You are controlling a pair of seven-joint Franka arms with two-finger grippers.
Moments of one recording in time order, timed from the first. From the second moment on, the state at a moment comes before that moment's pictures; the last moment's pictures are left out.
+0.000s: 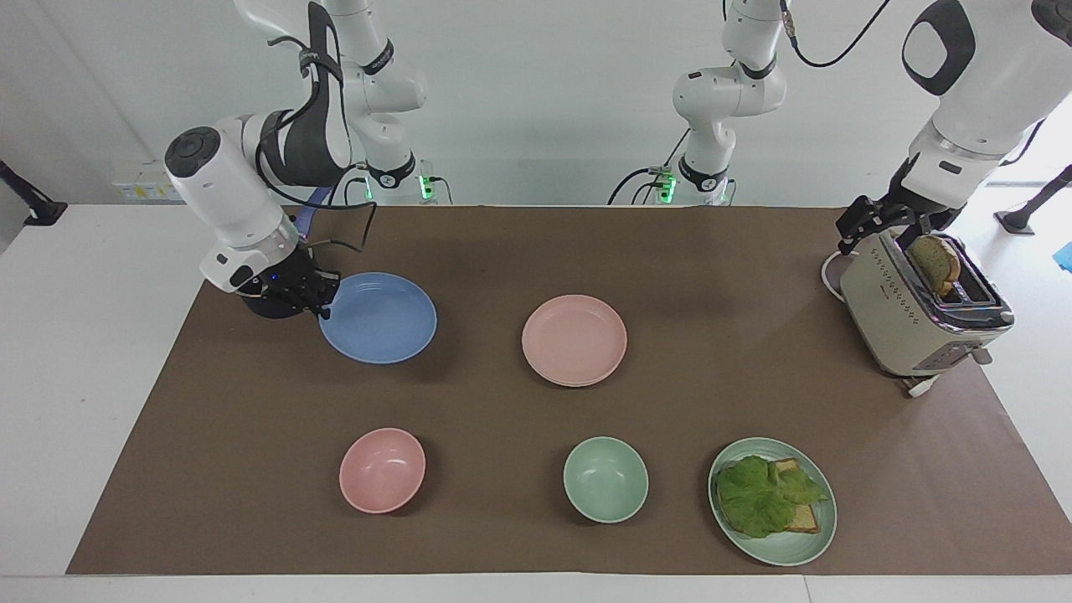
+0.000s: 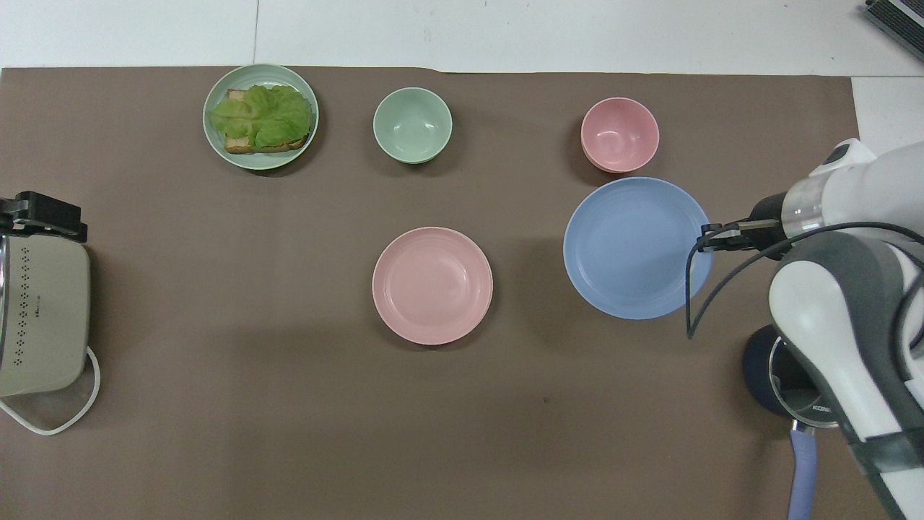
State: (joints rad) left arm 0.06 0.03 -0.05 -1.58 0.02 1.58 -0.01; right arm 0.07 0.03 -0.01 -1.91 0.18 1.98 -0.01
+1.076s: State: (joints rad) left arm 0.06 0.03 -0.05 -1.58 0.02 1.58 -0.01; right arm 0.48 0.19 0.00 -1.92 0.26 2.23 0.48
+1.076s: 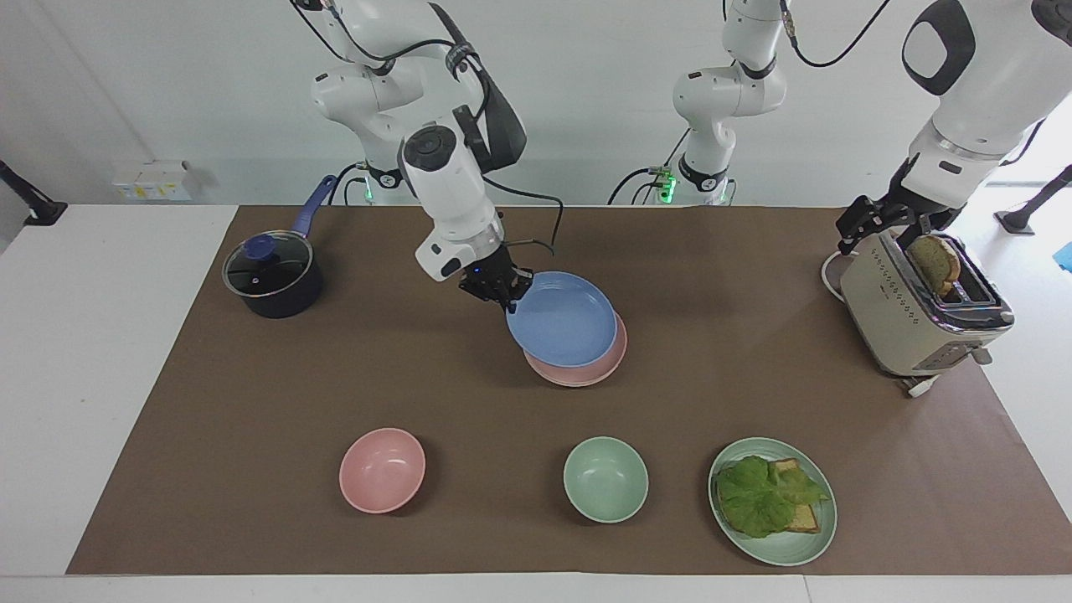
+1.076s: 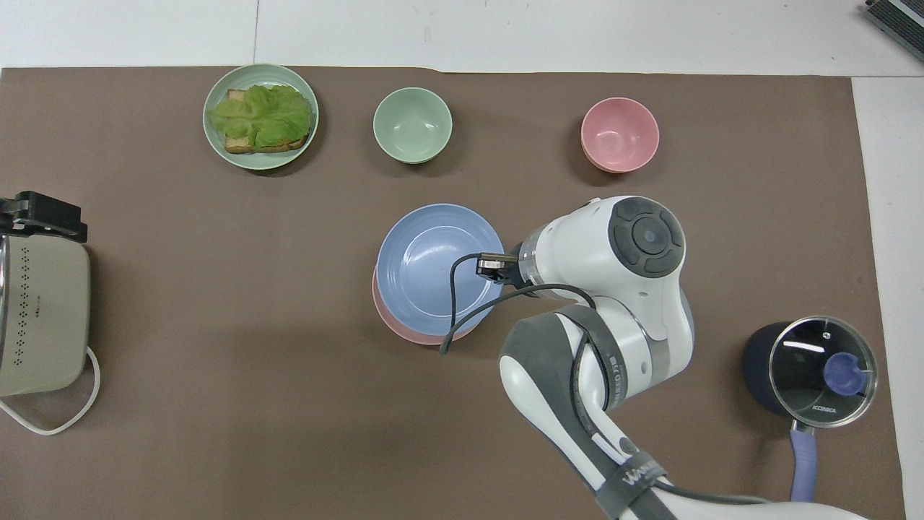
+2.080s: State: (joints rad) left arm 0.06 0.03 -0.05 -1.58 0.02 1.58 -0.01; right arm 0.51 0.28 -0.01 -1.96 0.26 2.33 0.43
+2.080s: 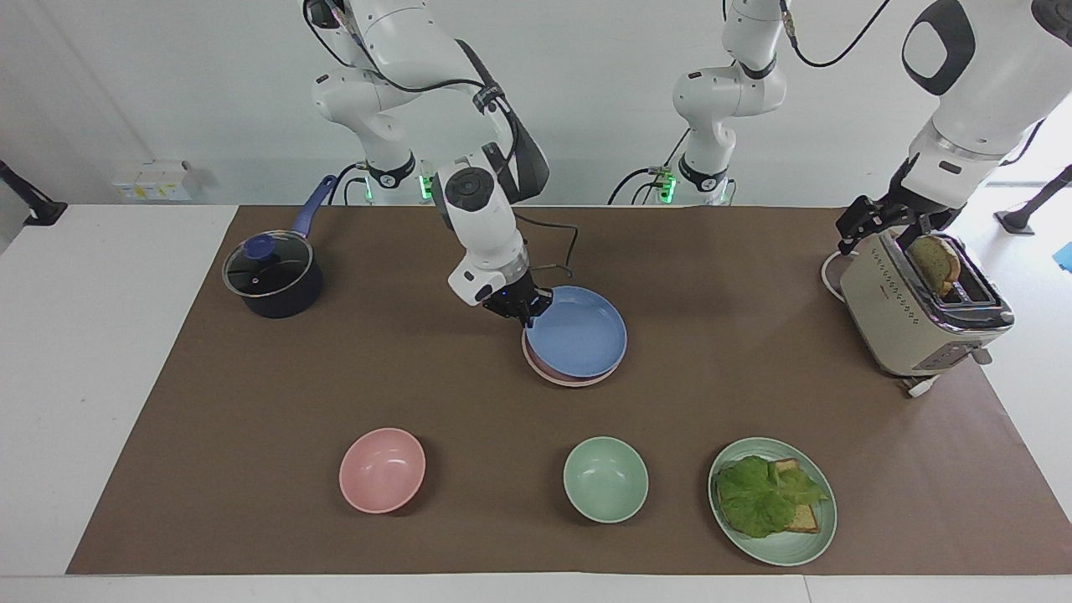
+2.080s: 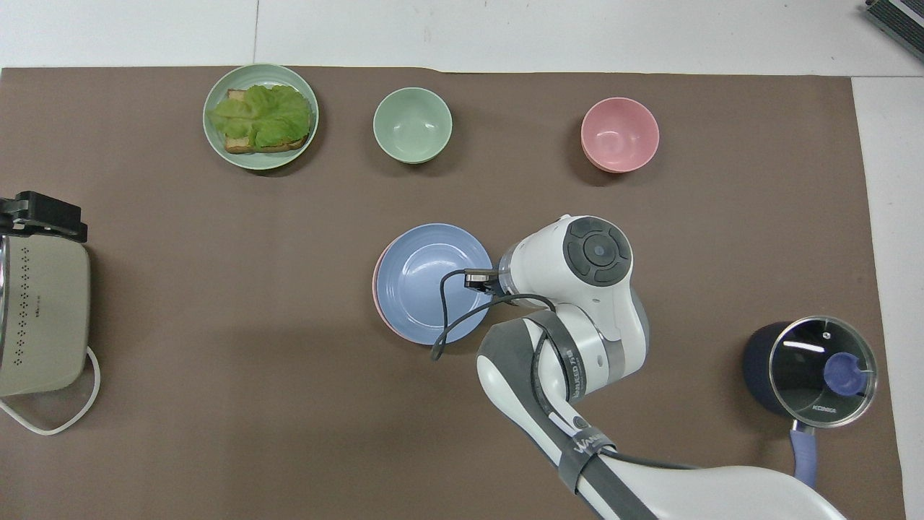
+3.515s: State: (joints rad) left arm 0.06 0.03 -0.05 -1.58 0.02 1.58 -0.01; right arm 0.24 0.14 -0.03 -1.82 0.00 2.13 0.33
